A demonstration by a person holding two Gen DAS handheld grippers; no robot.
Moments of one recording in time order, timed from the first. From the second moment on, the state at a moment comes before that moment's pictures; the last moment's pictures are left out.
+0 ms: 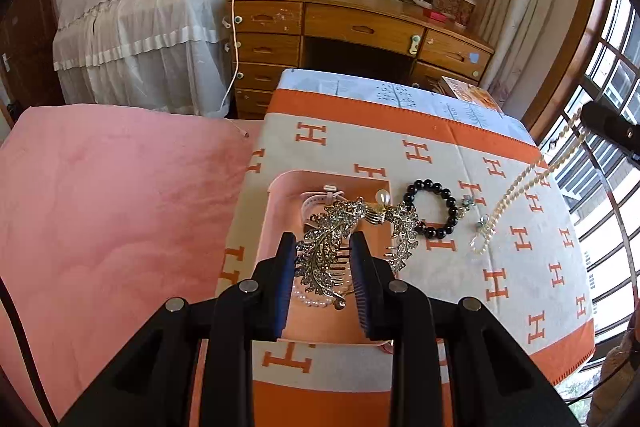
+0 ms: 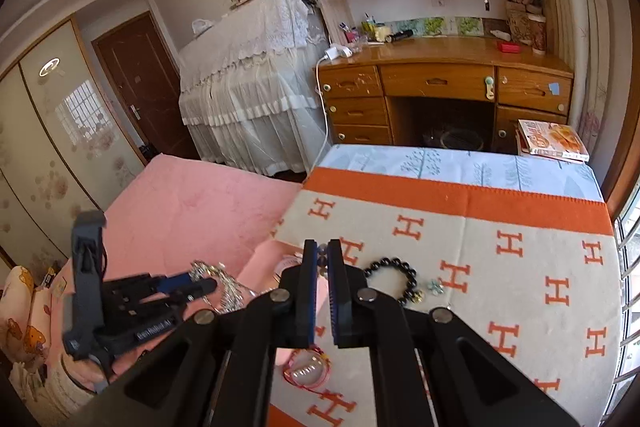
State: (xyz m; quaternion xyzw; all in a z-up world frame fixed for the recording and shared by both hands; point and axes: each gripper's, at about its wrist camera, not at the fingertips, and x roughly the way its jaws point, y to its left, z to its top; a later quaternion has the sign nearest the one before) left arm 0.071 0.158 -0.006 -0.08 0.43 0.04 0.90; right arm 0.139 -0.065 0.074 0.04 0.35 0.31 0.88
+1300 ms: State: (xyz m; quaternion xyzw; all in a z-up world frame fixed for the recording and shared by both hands) left arm 0.033 0.152 -0.051 -0.09 0.39 0.11 0.91; right arm 0.126 0.038 -0.004 0.01 0.42 0.31 0.85
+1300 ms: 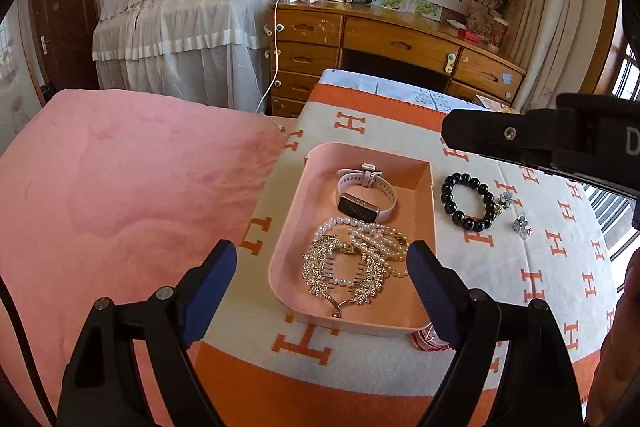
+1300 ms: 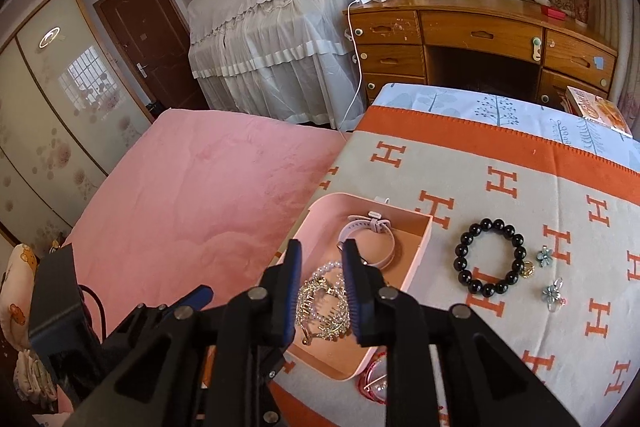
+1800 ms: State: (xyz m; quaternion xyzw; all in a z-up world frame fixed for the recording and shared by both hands) left arm 0.022 0.130 -0.037 -0.08 0.38 0.08 0.92; right arm 0.083 -0.020 0.002 0.05 0.40 0.27 0.88
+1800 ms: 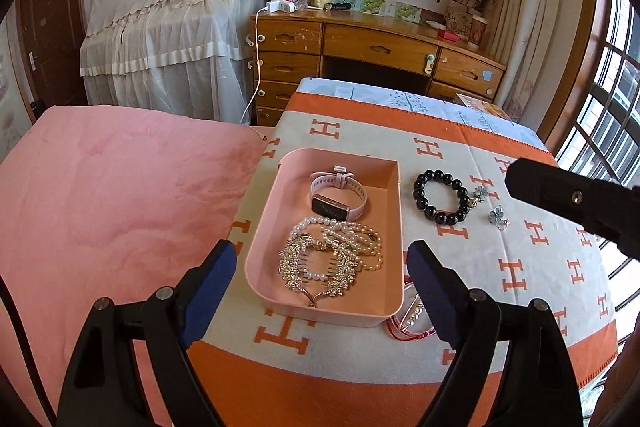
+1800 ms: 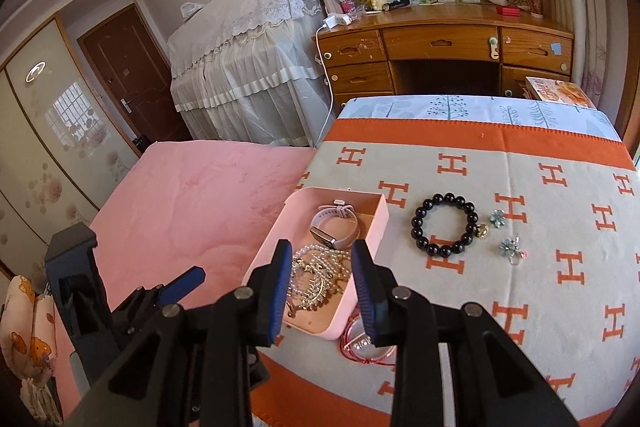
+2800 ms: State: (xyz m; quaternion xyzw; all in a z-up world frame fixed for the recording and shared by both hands) left arm 0.031 0.065 -0.052 0.00 0.40 0.04 0.92; right arm 0.086 -0.083 -0.062 0.03 0.46 0.25 0.85
